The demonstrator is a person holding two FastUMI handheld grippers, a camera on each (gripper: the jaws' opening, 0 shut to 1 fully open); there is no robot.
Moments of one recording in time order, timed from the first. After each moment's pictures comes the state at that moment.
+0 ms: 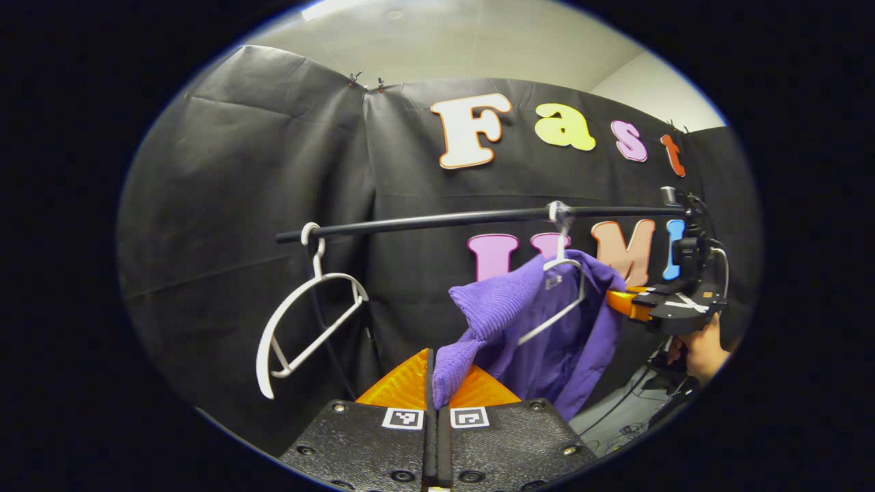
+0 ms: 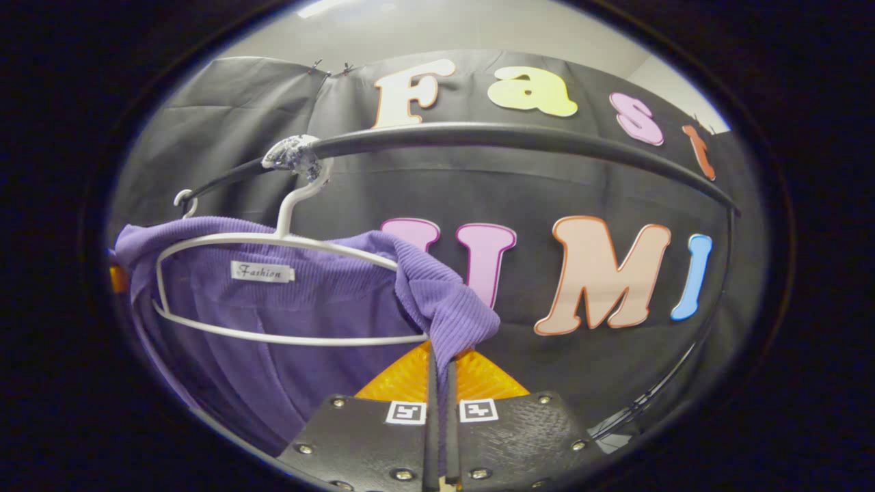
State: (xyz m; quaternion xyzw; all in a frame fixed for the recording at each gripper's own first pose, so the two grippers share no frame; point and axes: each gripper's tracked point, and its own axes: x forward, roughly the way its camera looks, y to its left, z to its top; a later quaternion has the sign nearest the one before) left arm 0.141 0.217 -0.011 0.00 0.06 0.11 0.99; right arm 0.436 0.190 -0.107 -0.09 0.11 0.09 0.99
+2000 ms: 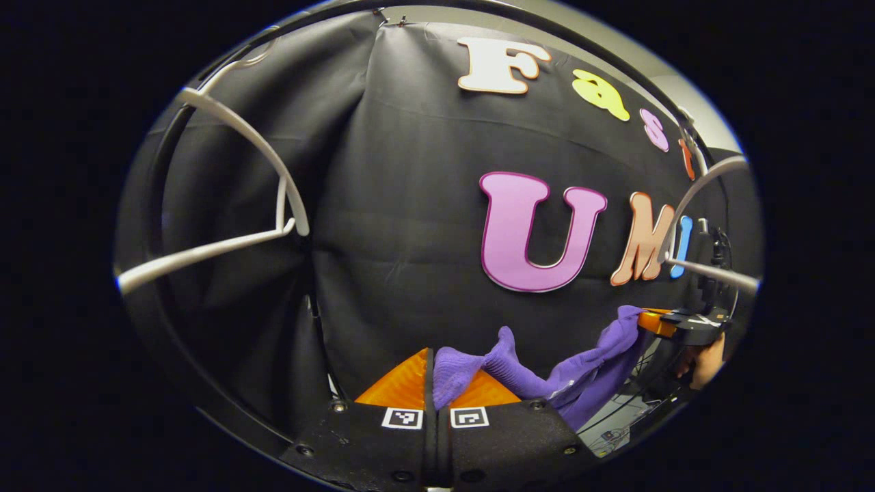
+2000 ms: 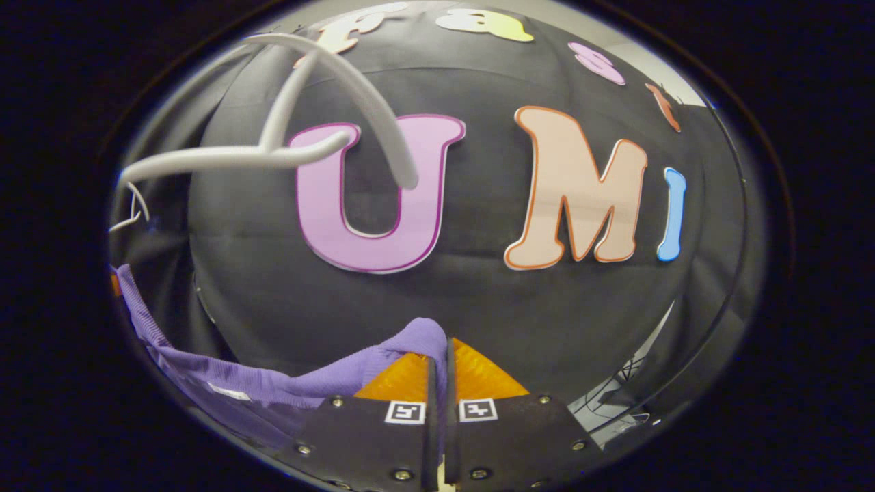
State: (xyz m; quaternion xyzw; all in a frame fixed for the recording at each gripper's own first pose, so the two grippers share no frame) left arm 0.319 0.267 -0.185 -0.08 0.13 0.03 0.99; right arm 0.521 0.134 -0.286 -0.08 0.20 -0.03 0.98
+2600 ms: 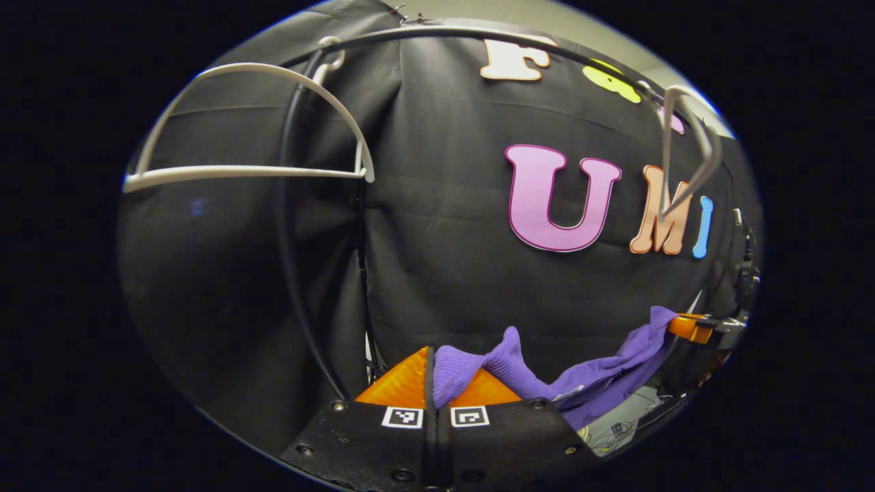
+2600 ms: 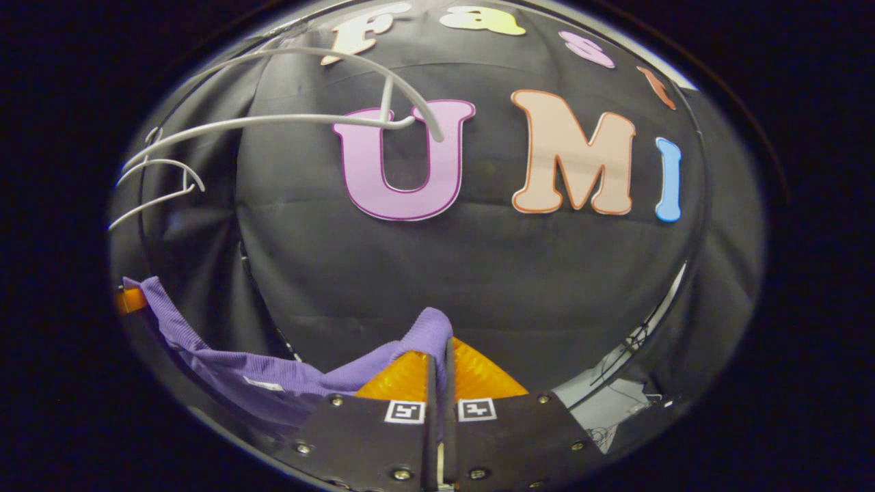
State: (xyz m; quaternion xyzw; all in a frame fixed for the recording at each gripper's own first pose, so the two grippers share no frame) left arm 0.207 0.257 -0.215 -0.09 0.15 0.10 0.98; right arm 0.383 0.136 -0.304 -0.04 0.25 0.01 0.97
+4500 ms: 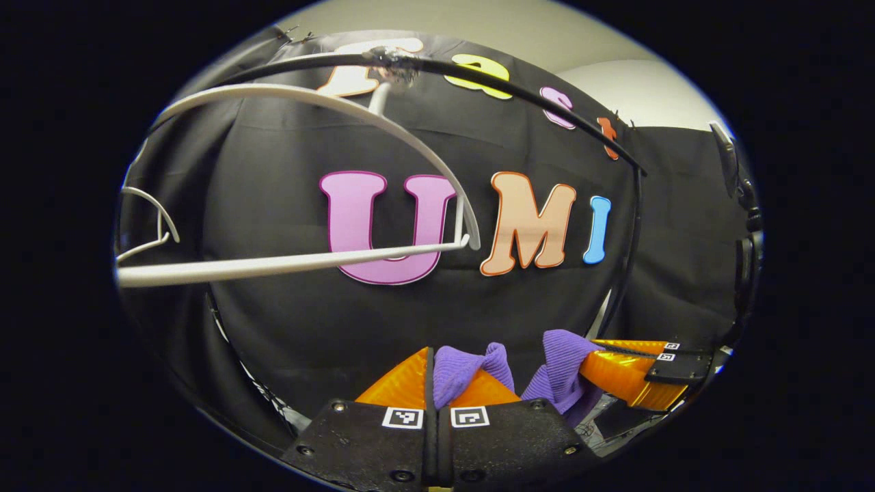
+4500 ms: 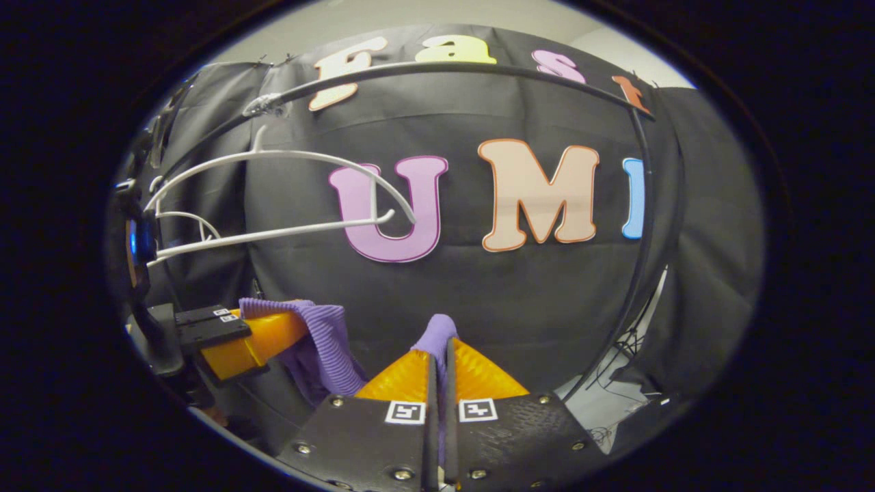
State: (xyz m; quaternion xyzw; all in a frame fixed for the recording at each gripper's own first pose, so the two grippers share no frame) left arm 0.302 -0.001 -0.143 -0.07 0.10 -0.12 0.98; right arm 0.354 0.117 -0.215 -0.02 0.20 -0.01 0.98
